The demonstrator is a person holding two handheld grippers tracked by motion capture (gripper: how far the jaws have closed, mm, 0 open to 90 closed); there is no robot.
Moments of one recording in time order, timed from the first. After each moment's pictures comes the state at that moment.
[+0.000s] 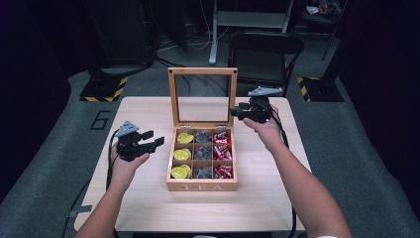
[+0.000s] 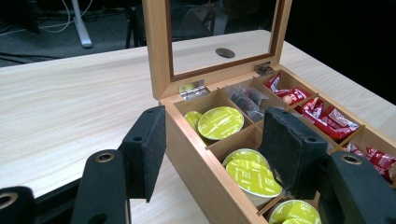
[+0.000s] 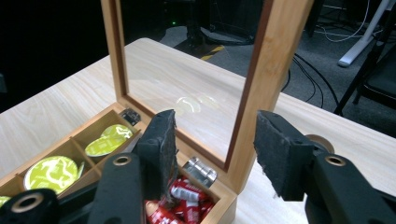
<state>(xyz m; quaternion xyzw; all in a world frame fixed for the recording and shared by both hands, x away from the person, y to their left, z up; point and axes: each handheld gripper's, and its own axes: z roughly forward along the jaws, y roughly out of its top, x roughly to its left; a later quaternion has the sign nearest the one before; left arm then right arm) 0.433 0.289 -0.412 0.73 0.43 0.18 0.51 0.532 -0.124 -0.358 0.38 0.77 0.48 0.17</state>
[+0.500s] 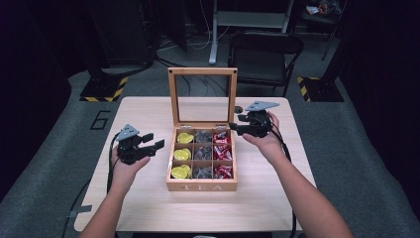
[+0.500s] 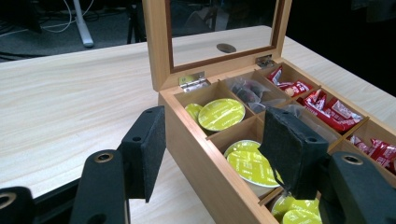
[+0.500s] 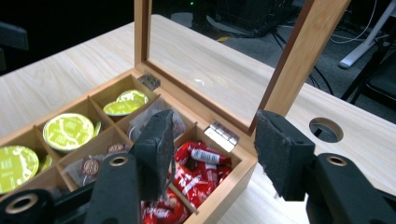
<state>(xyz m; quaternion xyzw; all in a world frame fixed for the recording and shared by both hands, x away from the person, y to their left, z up) 0.427 0.288 -0.423 0.73 0.43 0.19 0.50 0.495 -0.119 -0.376 0.34 0.80 0.46 0.19</state>
